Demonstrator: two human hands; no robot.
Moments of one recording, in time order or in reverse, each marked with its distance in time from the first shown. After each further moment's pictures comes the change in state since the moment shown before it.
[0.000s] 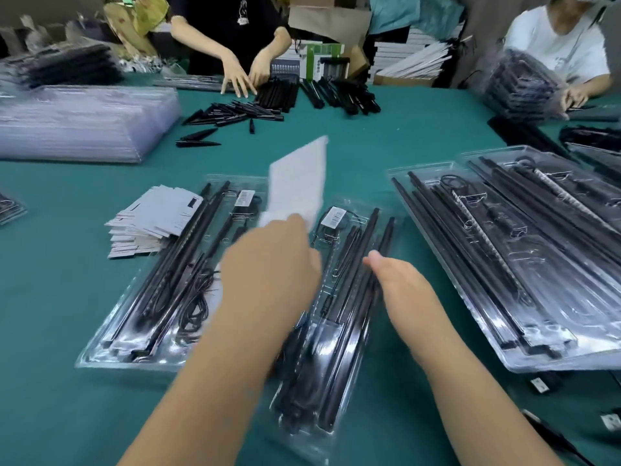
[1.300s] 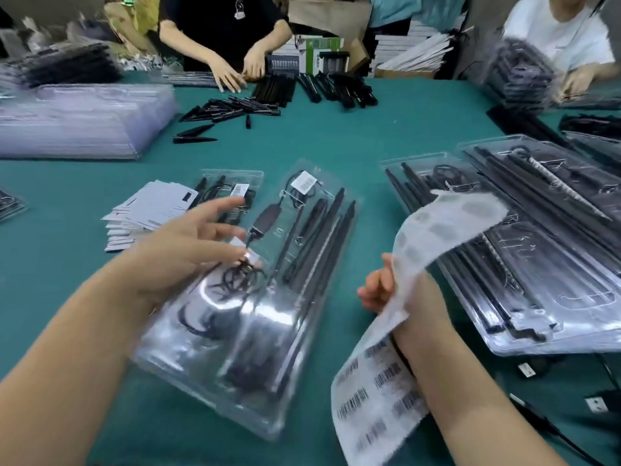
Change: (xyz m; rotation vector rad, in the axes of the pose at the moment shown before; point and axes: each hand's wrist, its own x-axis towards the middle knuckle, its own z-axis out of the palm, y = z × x) left_hand 0.012 -0.103 0.011 -1.264 -0.476 -0.204; right_hand 0.008 0.023 0.000 0.814 0.083 0.284
